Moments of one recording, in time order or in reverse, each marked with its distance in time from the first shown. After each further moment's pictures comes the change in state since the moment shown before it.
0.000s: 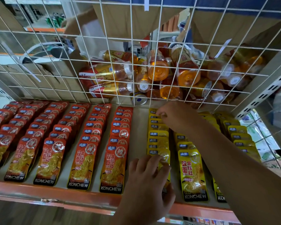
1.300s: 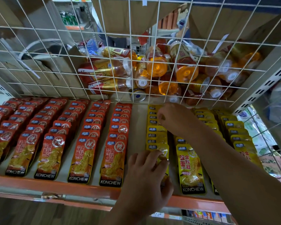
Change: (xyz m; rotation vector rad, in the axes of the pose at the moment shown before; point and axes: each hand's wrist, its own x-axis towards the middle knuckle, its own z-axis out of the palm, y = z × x) left_hand -0.001 0.000 0.000 0.016 -0.006 0.010; right_hand -0.012 -0.008 0.013 -0.037 -0.037 0.038
